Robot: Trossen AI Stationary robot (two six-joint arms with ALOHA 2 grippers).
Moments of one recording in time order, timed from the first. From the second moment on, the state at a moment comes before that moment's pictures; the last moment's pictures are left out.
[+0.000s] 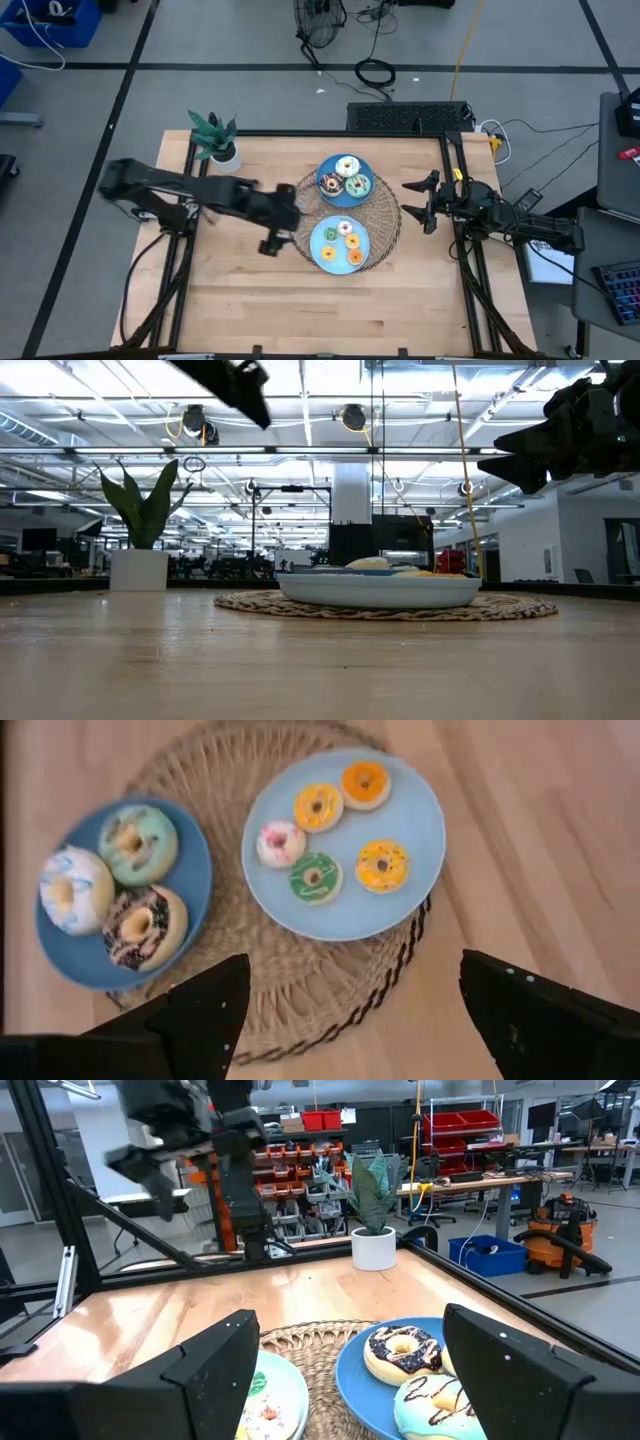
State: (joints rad) left arm -0.14 1.50 1.34 -0.81 -0.08 0.18; right arm -0.21 0.04 0.02 0.07 -0.03 0.09
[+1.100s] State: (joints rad) left arm 0.10 0.27 0.12 0.08 -0.01 0.01; right arm -0.21 0.04 0.02 0.07 -0.03 0.09
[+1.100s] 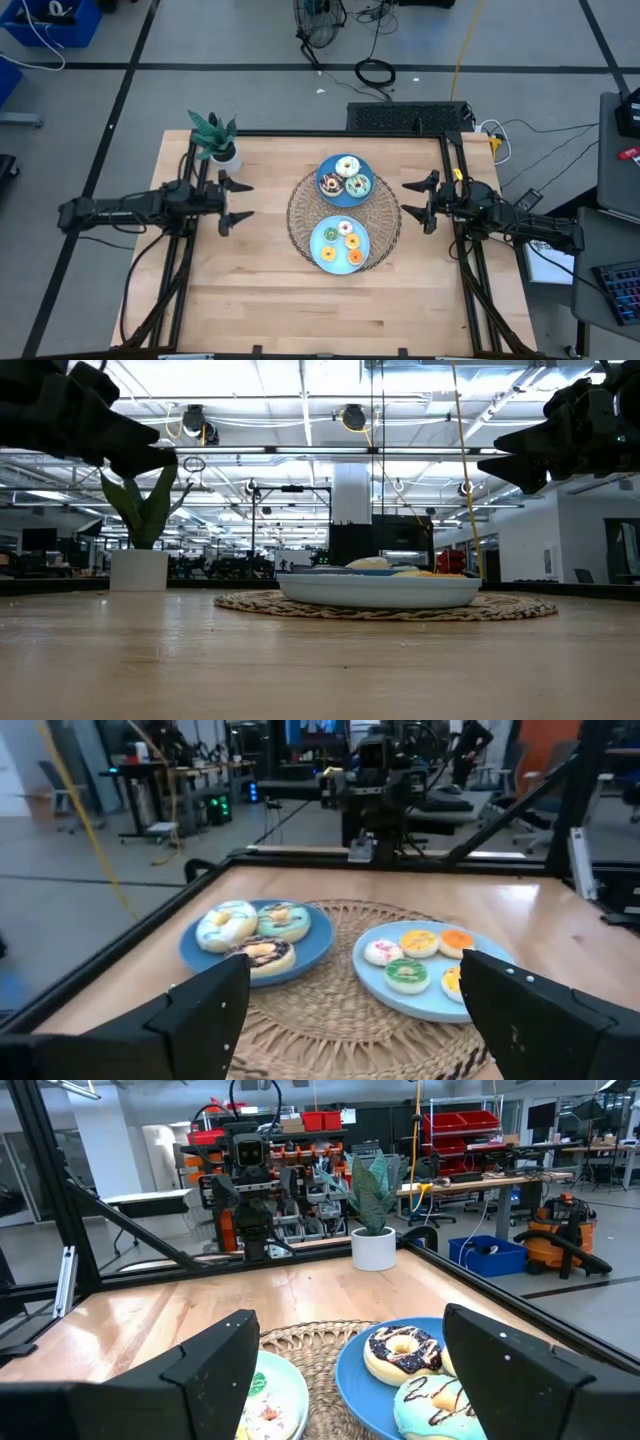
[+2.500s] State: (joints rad) left arm 0.10 0.08 0.01 0.06 -0.05 -0.01; right arm -0.21 0.04 0.02 0.07 -0.03 0.09
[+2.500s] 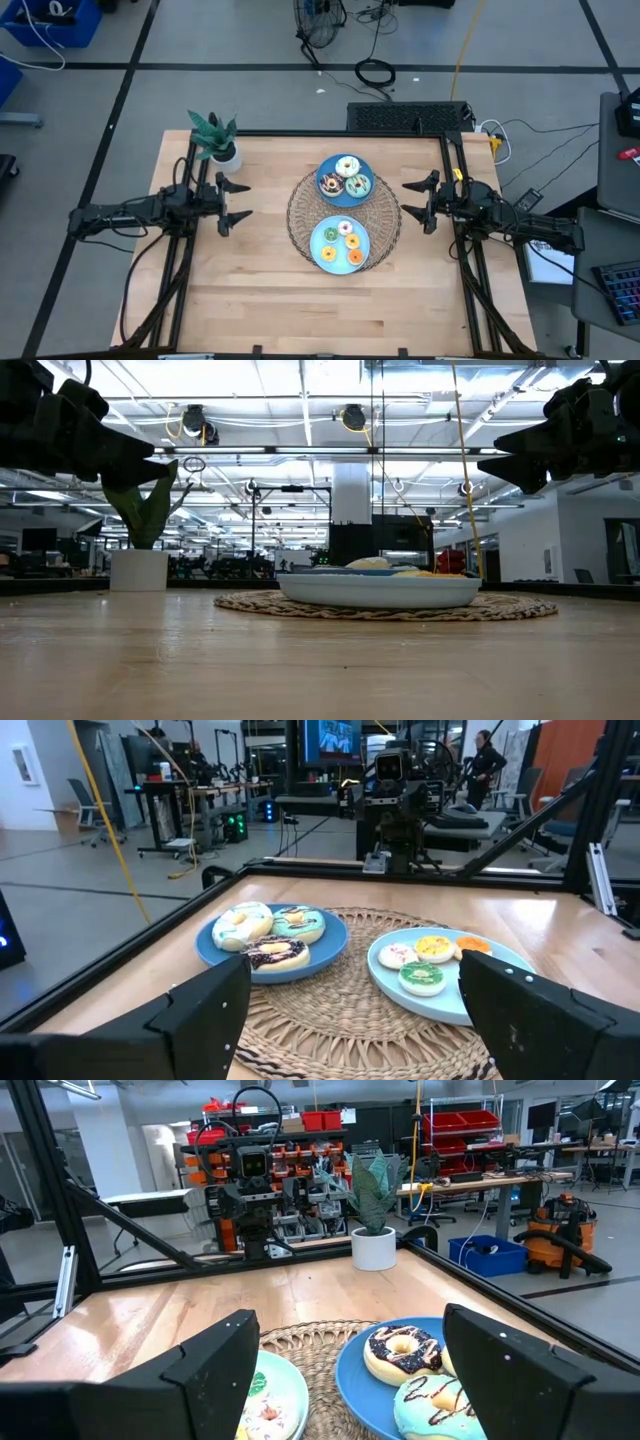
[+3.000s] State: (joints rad) left arm 0.10 0.08 0.01 0.06 -0.05 0.00; right arm -0.21 0.04 0.02 0.07 -0.03 0.09
